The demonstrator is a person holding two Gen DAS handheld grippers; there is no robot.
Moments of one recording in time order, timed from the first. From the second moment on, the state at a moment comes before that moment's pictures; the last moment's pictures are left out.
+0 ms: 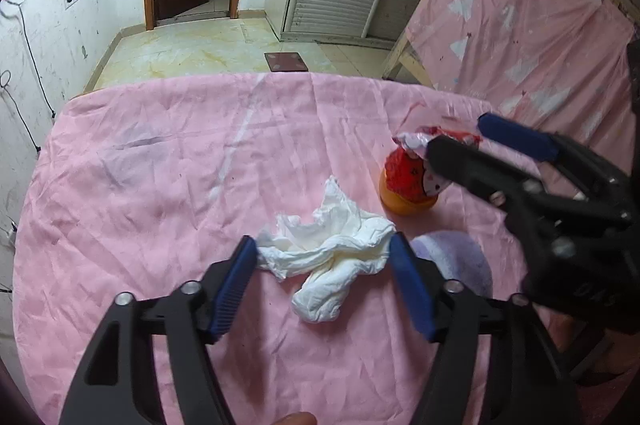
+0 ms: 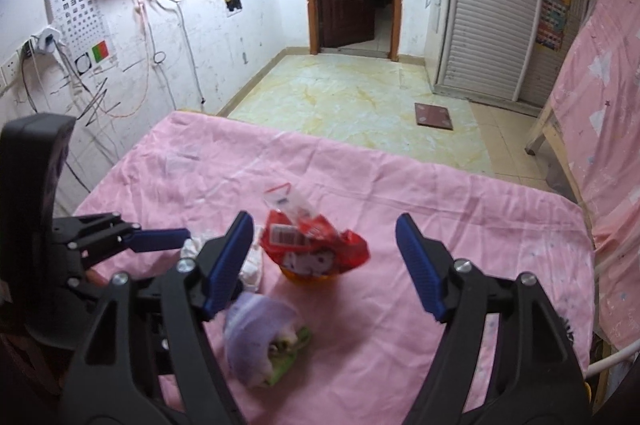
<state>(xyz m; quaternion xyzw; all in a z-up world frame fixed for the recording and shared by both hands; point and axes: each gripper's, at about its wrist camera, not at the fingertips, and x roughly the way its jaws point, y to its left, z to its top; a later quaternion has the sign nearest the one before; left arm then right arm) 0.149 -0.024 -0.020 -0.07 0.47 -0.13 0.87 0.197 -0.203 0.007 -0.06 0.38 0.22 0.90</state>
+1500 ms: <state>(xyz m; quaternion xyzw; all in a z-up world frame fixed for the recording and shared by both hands) 0.089 -0.101 0.059 0.05 0.37 -0.10 0.92 0.117 -0.356 0.035 0.04 0.30 0.12 0.95</state>
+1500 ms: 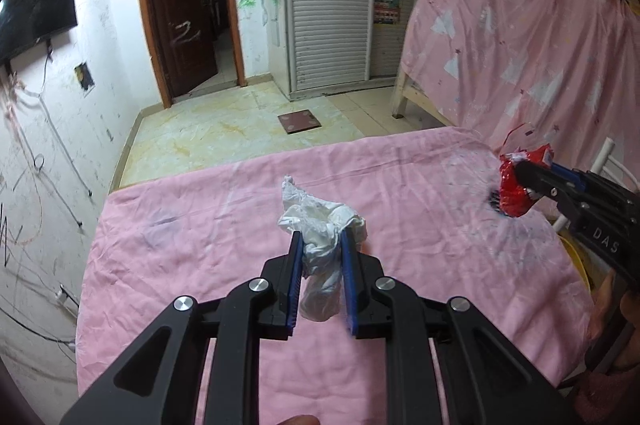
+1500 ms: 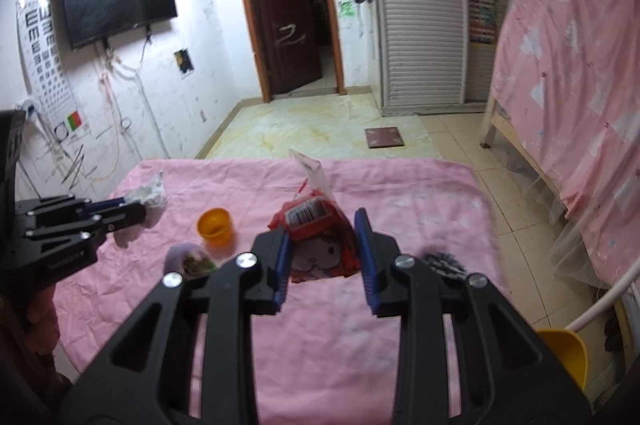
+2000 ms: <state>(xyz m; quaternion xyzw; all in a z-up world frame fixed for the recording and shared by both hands) 0.056 -0.244 0.064 0.12 0.37 -0.19 0.90 0.040 -0.496 0.020 0.13 0.27 0.03 0.95</state>
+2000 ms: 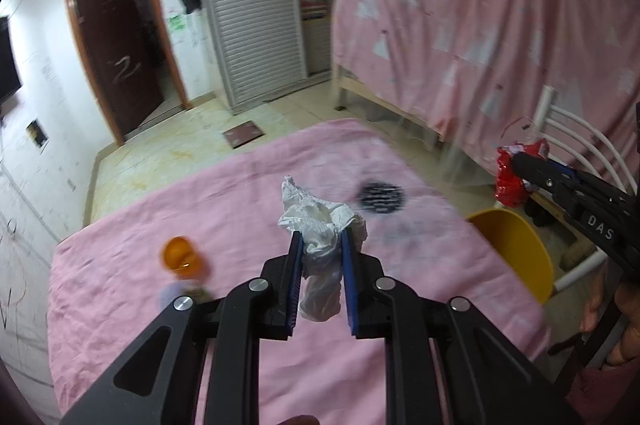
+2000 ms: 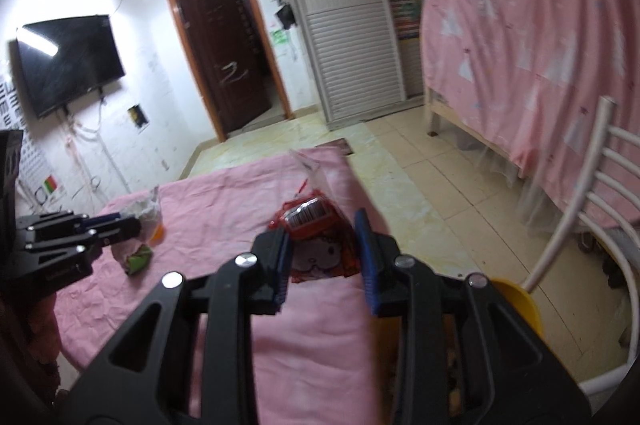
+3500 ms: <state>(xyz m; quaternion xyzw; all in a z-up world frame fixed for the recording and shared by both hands) 0.055 -0.320 0.059 0.06 0.41 -0.29 0.86 0.042 -0.542 -0.018 0.15 0.30 -0.01 0.94</state>
